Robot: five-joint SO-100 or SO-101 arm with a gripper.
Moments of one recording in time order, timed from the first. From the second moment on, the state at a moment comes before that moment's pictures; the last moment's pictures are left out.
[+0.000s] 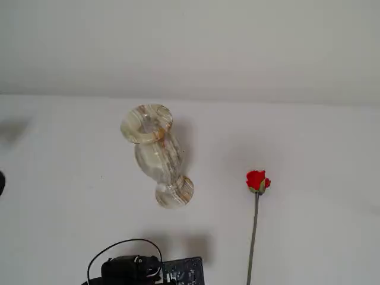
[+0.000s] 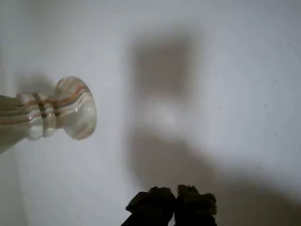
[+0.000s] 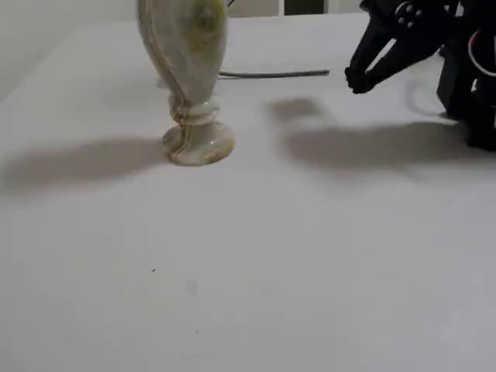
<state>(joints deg) -5.5 189.9 169.5 74.1 -10.5</state>
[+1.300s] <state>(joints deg) 1.2 189.8 173.0 55.4 -6.3</state>
